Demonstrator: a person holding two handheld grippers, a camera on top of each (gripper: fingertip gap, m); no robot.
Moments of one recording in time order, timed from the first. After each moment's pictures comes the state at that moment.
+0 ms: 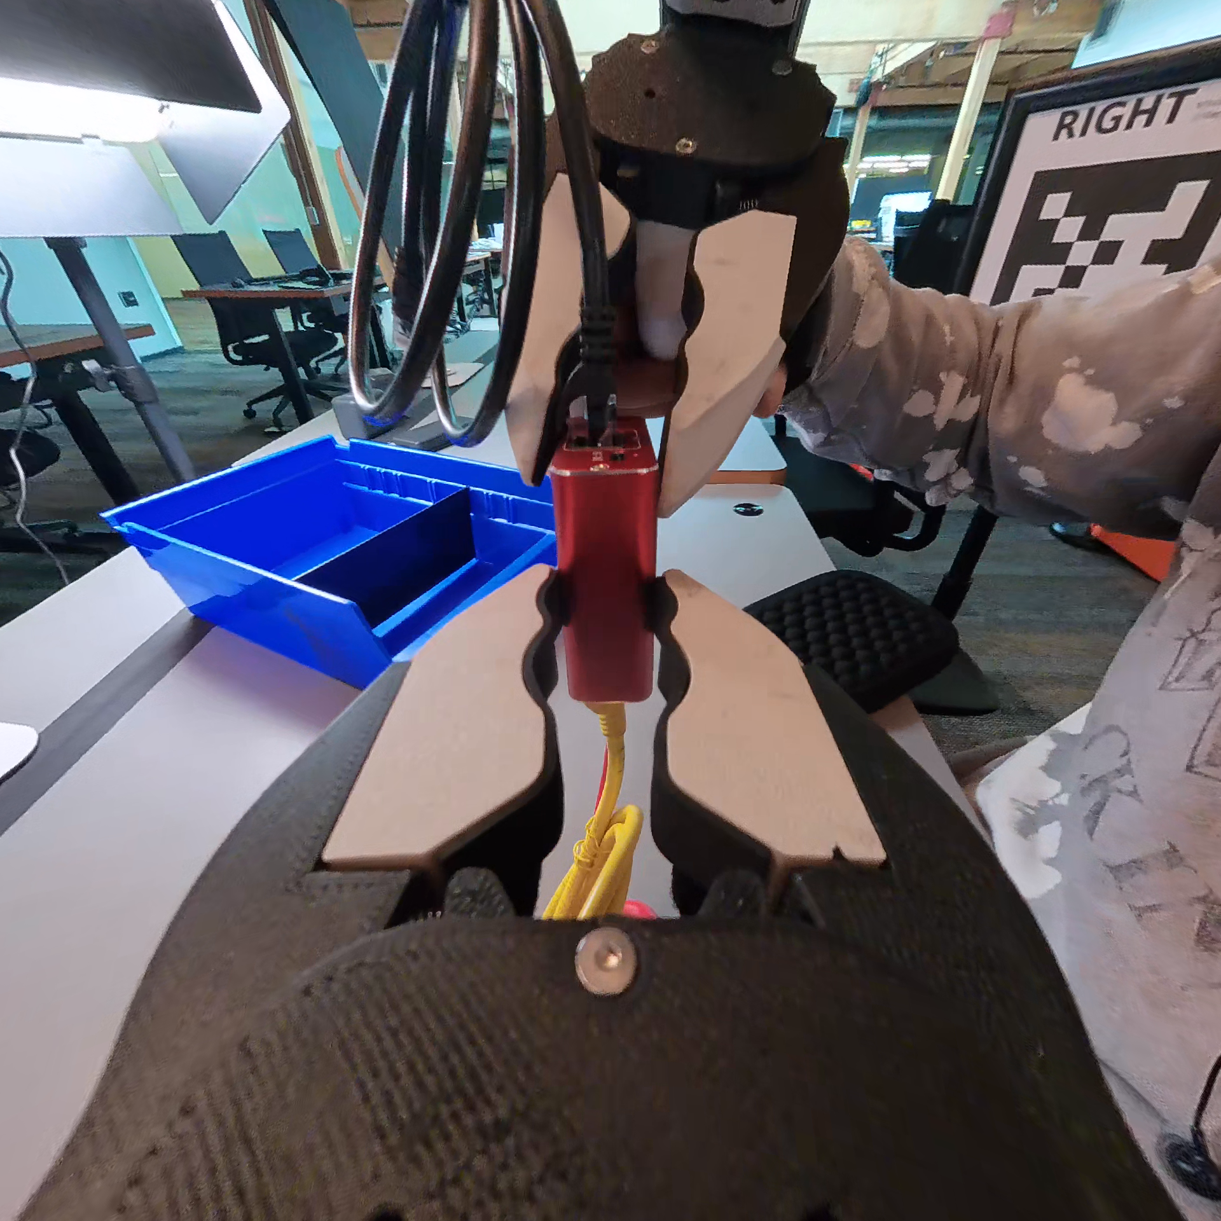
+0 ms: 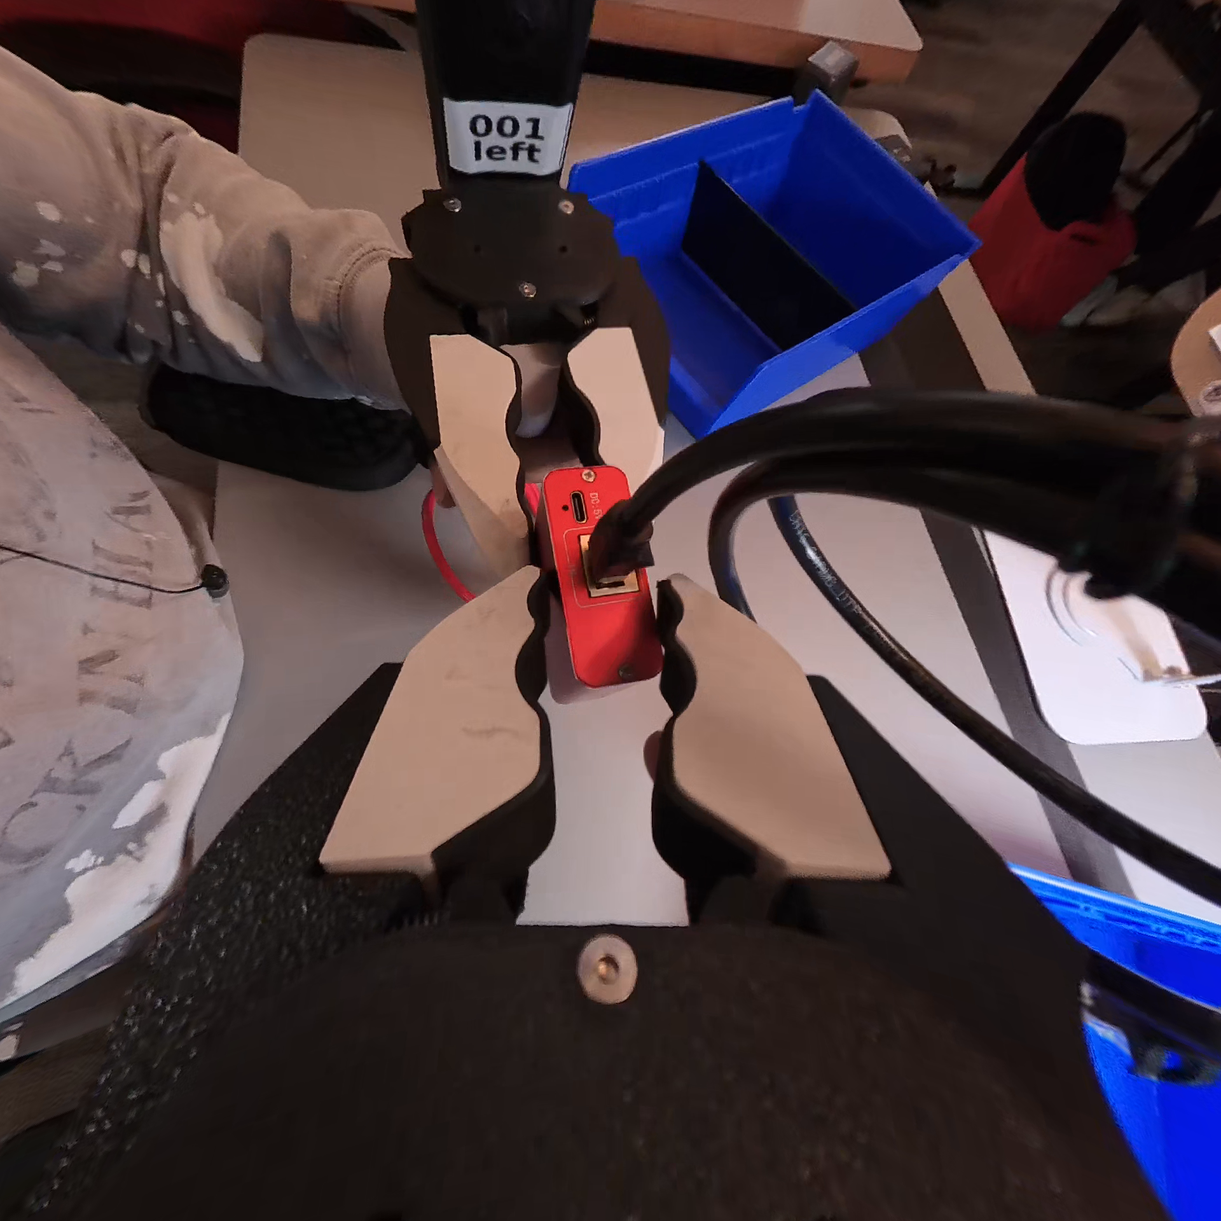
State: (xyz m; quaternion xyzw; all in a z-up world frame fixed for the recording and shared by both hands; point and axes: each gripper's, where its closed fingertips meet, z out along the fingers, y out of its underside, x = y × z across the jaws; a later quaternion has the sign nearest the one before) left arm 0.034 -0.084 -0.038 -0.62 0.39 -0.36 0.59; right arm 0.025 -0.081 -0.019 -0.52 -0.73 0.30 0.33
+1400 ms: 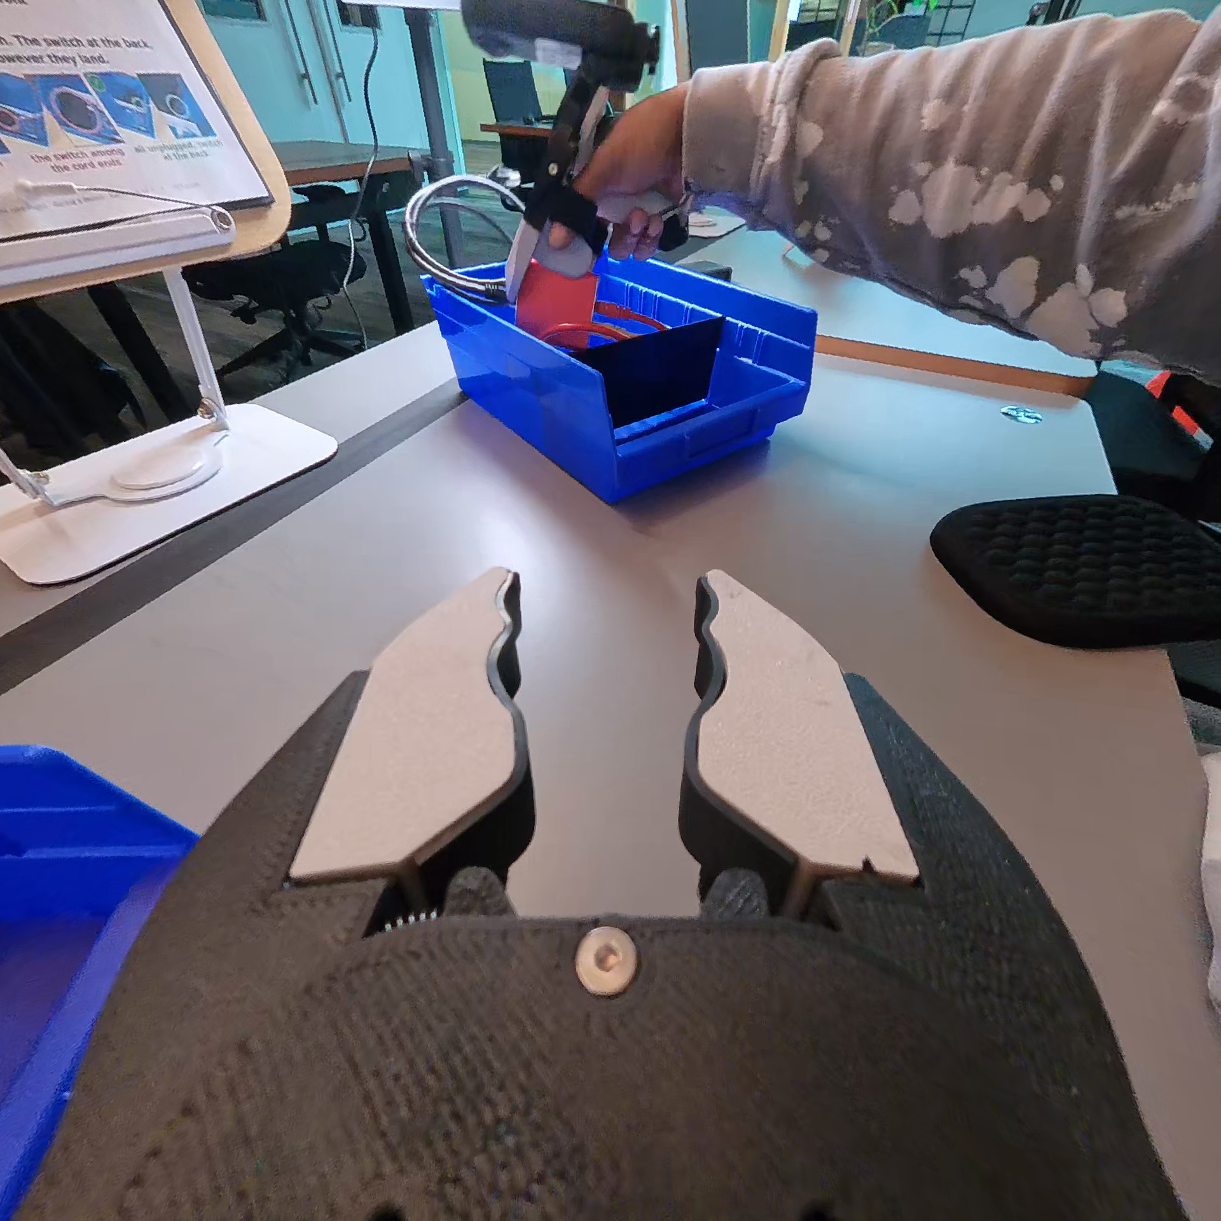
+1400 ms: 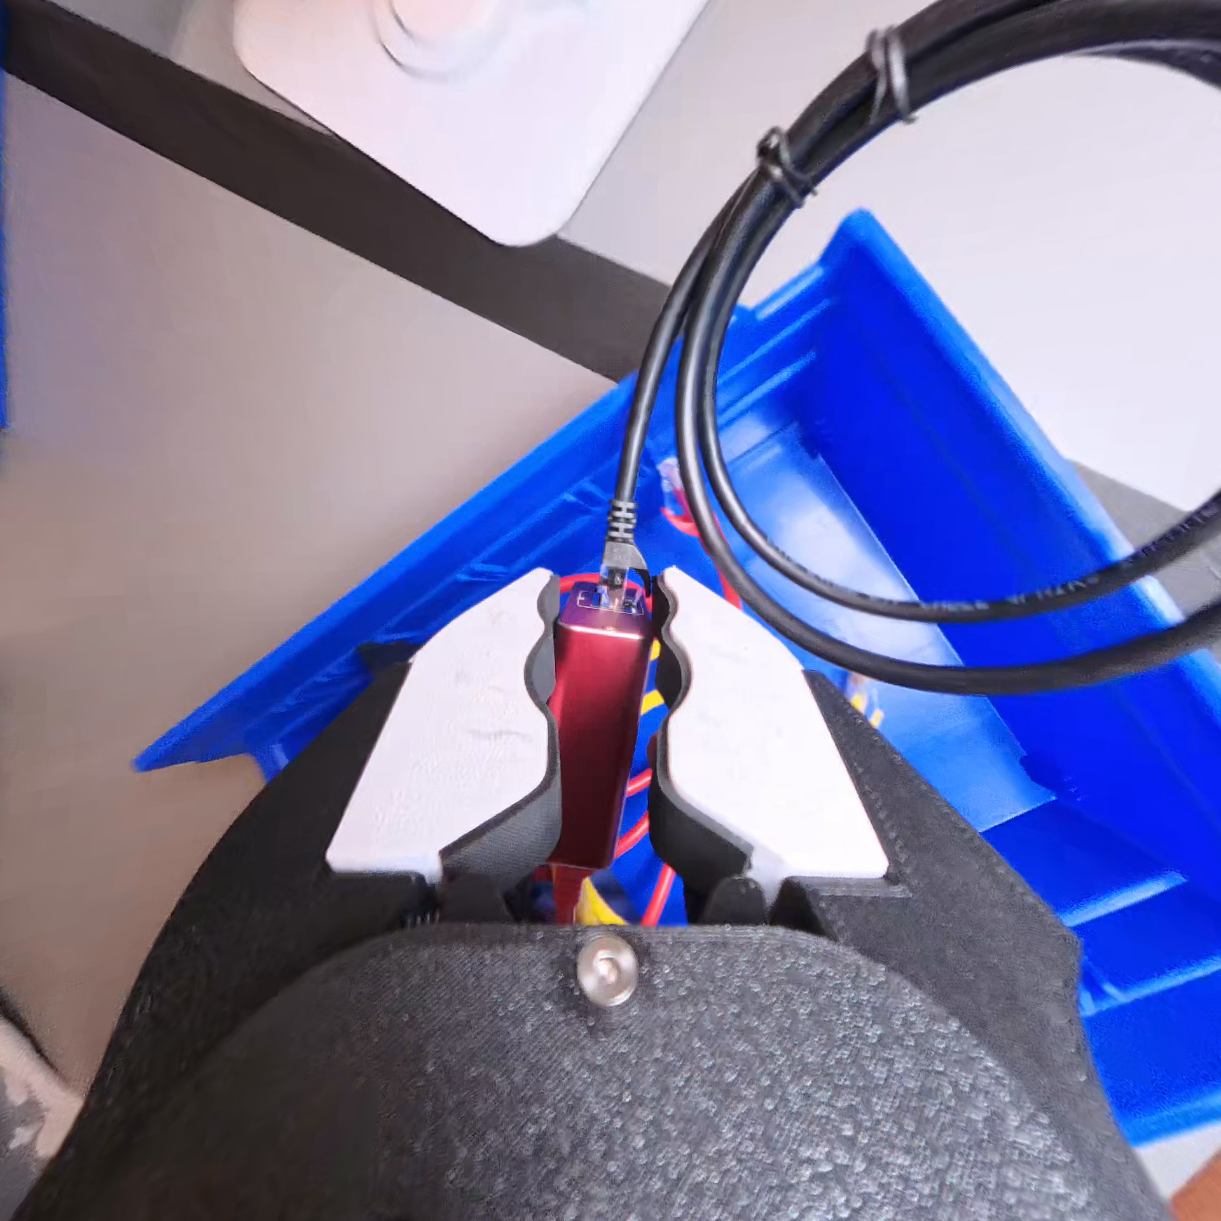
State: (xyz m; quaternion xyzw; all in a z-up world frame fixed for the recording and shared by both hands) left arm -0.055 -0.072 -0.104 -0.74 0.26 -0.21 0.59; right arm 0.109 0.269 -0.142 -0.86 -0.41 0.22 0.18
